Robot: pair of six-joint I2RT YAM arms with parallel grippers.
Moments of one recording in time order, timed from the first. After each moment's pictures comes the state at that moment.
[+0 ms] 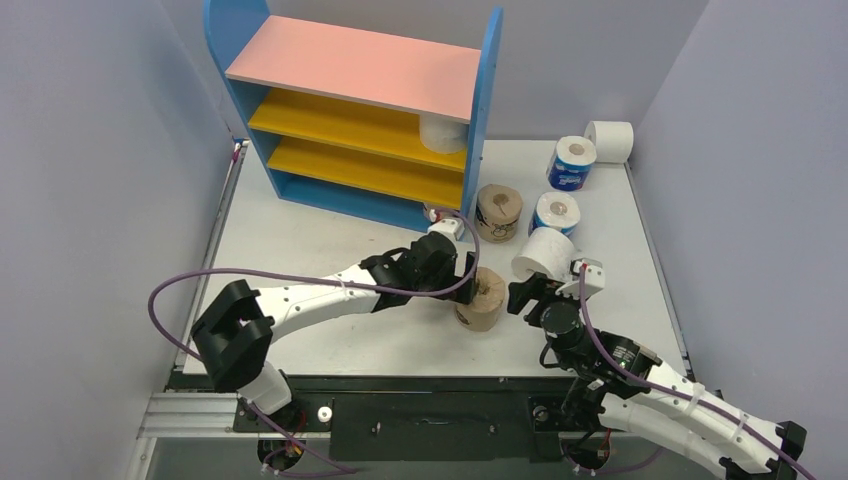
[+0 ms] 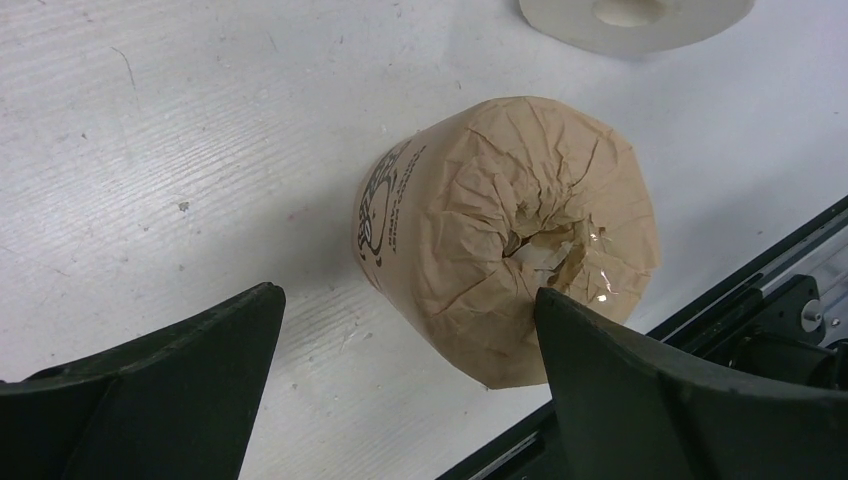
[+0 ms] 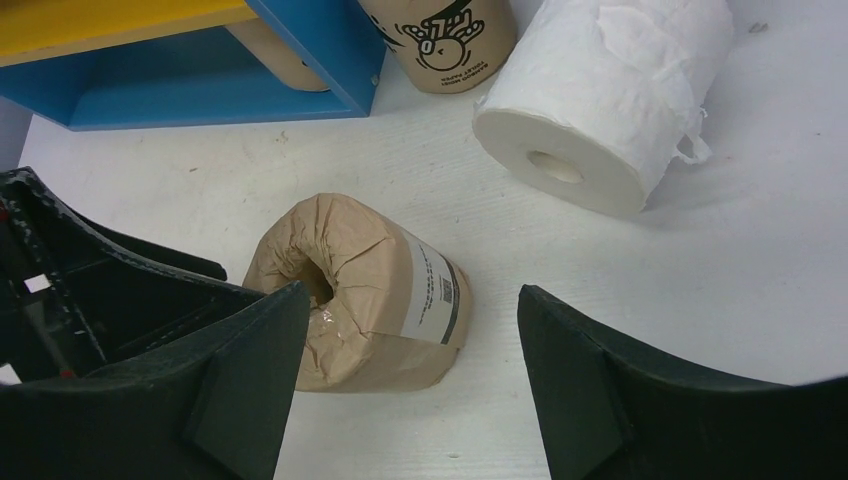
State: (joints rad) left arm -1.00 1.57 1.10 -0.26 -0.16 -0.64; right arm 0.97 0.51 0.50 -0.53 0.78 0.83
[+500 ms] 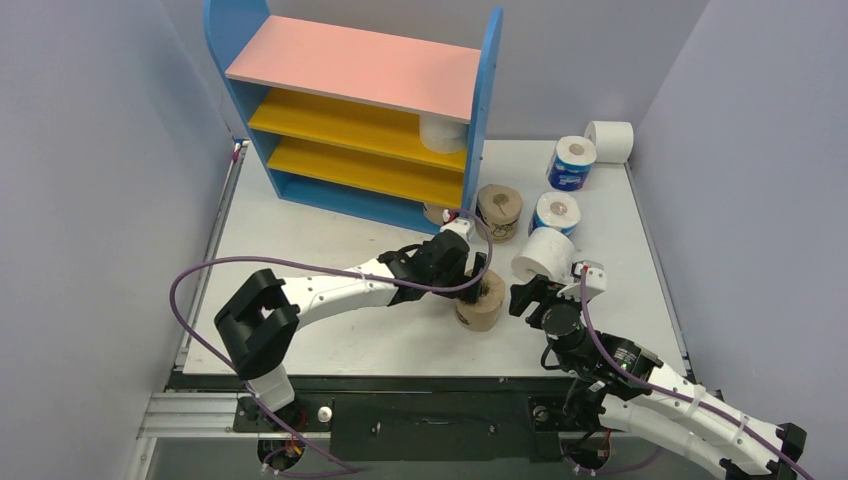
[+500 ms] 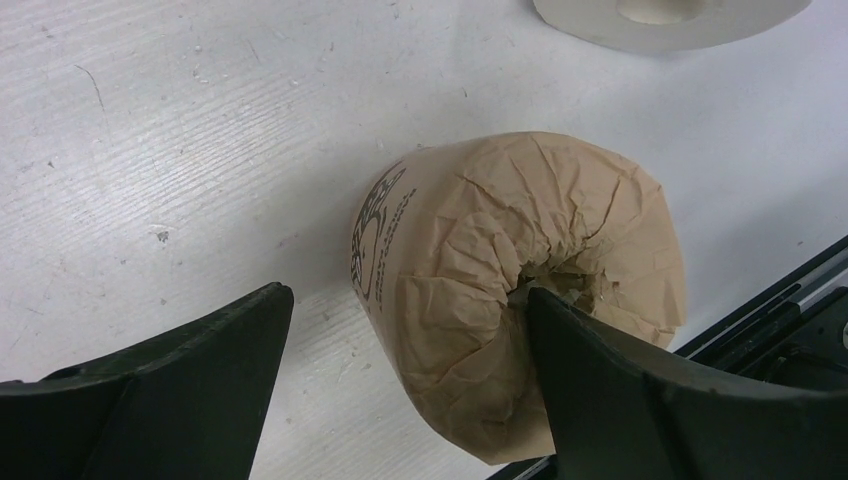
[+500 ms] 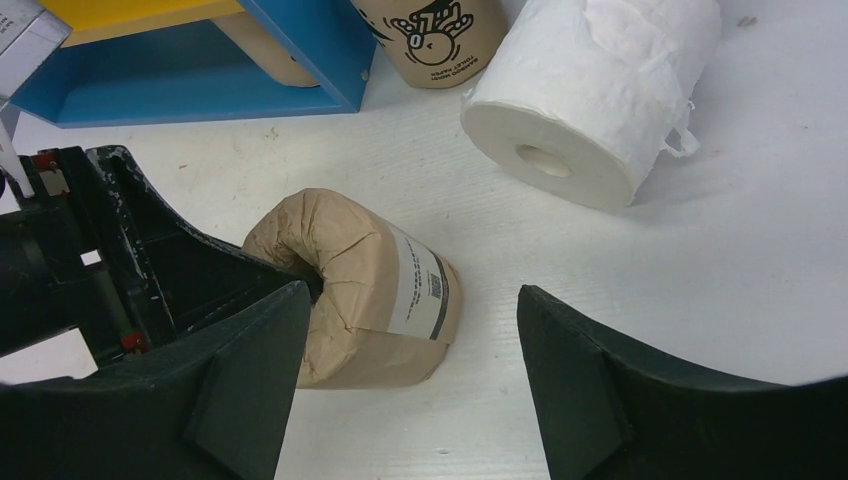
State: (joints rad) left arm -1.01 1.70 1.19 -0.28 -0.16 -0.62; right arm 0.97 0.48 0.49 -0.56 0.79 0.83
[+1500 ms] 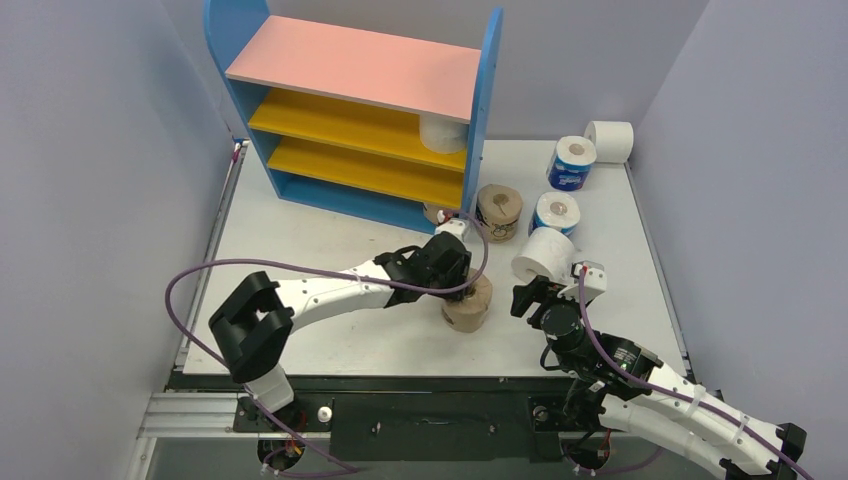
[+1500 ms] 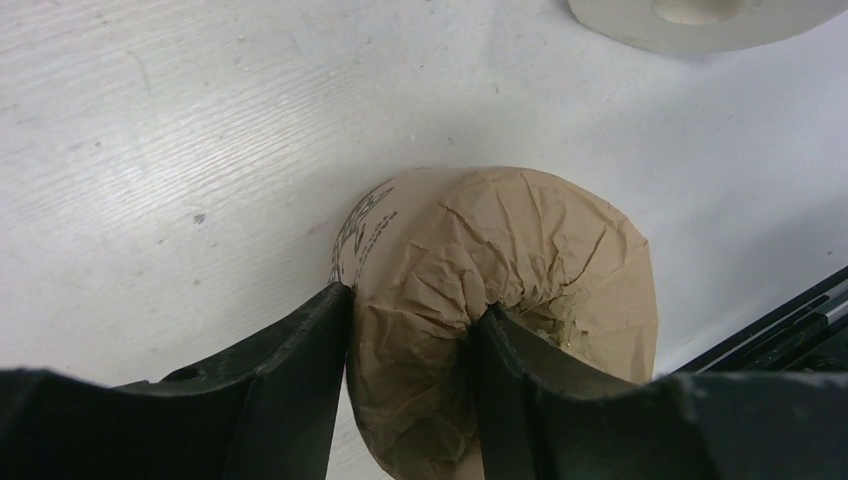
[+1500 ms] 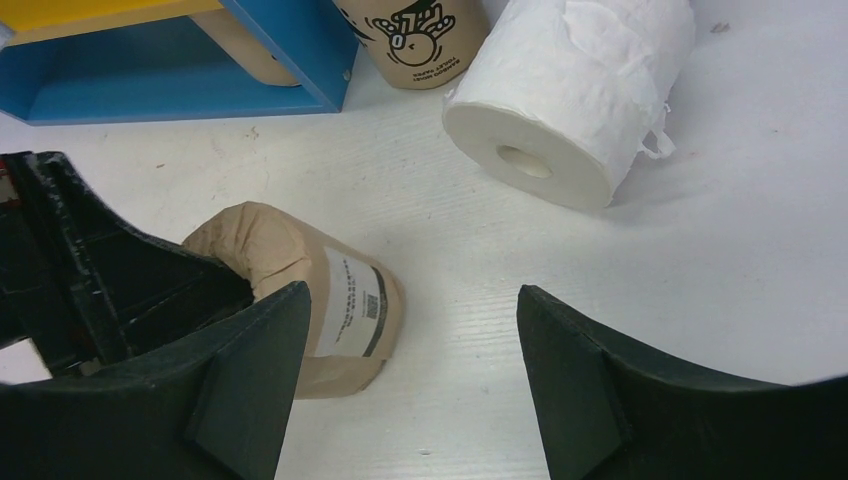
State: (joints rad) left arm -1.01 1.70 1.19 -0.29 -0.19 -0.62; right arm 0.97 0.48 0.49 -0.58 0.81 0.82
